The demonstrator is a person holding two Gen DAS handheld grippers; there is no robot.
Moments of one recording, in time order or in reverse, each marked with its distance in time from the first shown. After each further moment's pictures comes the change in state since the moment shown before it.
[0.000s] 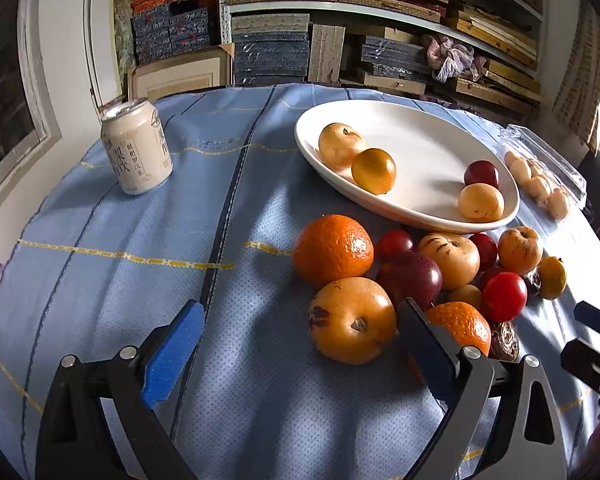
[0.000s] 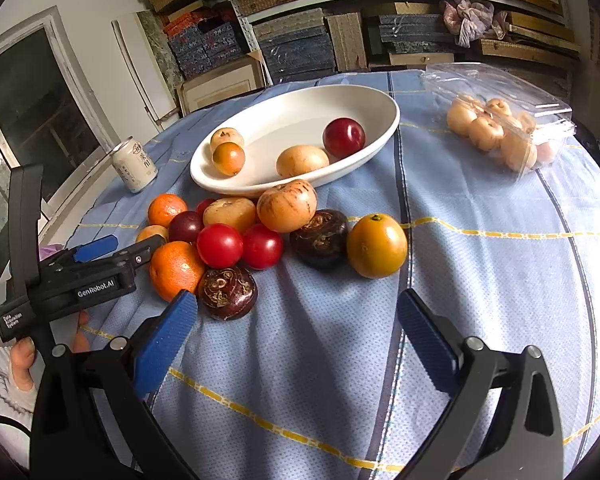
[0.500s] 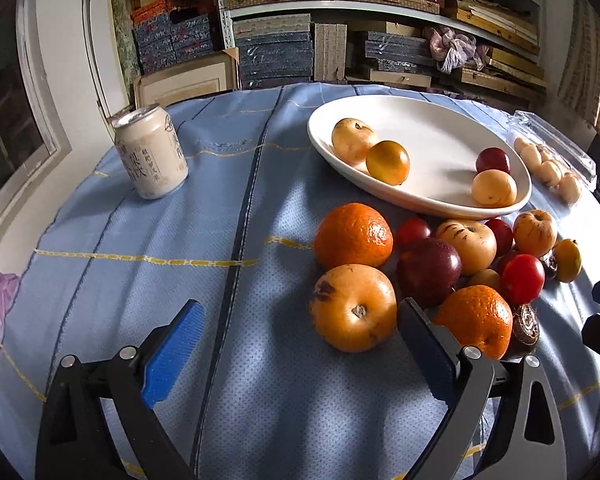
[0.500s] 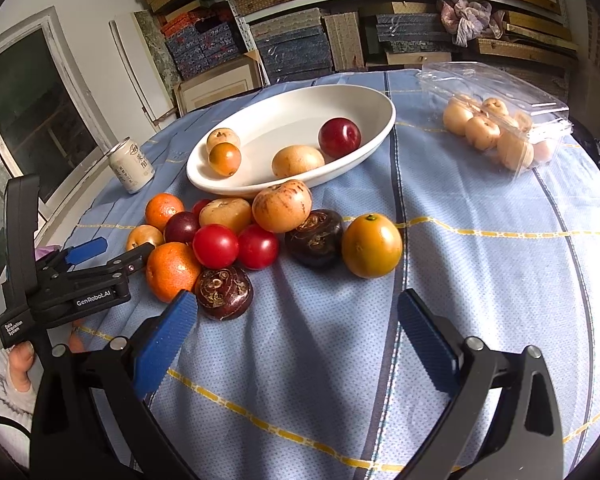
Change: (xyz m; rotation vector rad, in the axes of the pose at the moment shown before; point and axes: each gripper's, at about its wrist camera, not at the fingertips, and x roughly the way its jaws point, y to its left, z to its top) left arm 0.000 0.004 -0.005 0.050 -0.005 0.060; right arm -0.001 -0.003 0.000 -0.002 -0.005 -0.011
